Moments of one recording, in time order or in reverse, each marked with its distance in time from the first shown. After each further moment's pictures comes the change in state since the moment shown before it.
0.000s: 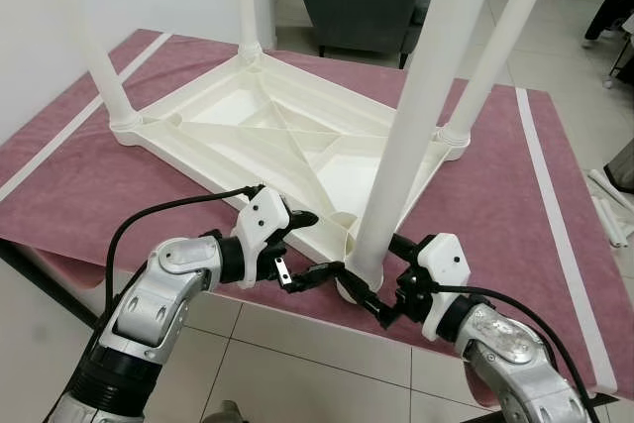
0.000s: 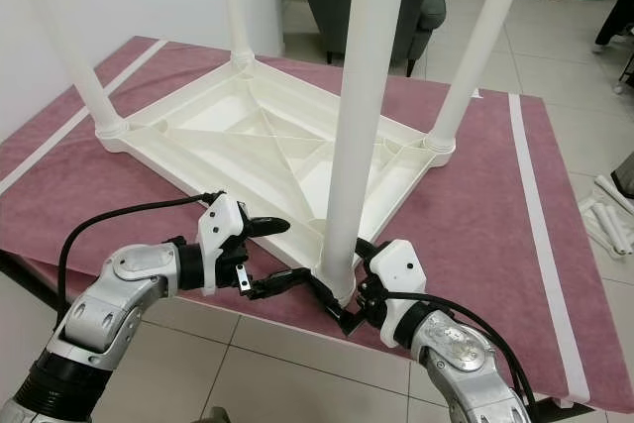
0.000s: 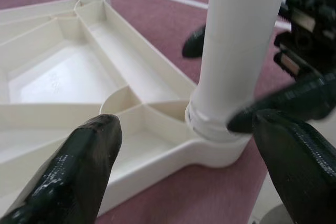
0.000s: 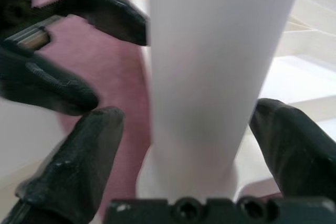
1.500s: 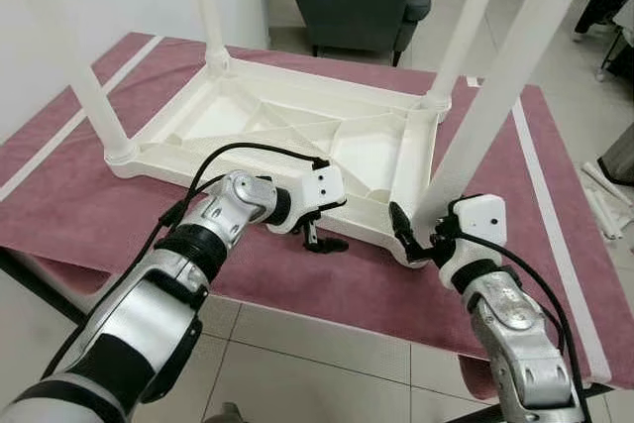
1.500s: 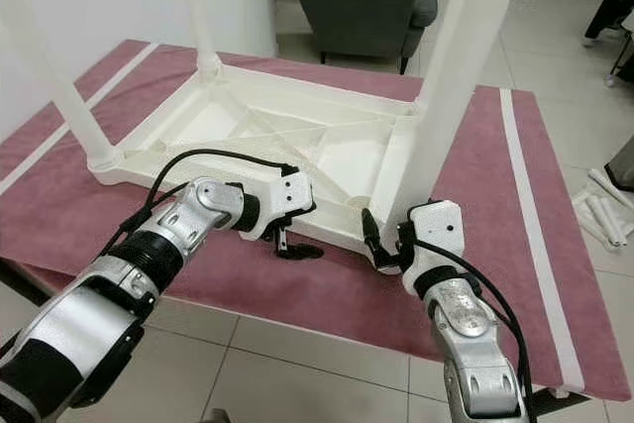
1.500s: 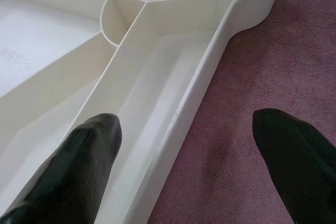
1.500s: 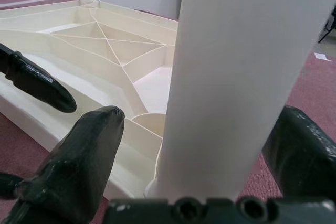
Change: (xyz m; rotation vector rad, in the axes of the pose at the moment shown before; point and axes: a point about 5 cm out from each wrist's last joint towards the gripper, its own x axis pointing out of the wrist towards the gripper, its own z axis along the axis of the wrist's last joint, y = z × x) left arm 0.091 0.072 0.002 0.268 0.349 -0.165; right arm -0.007 -0.055 0.006 -0.034 -0.050 -0.491
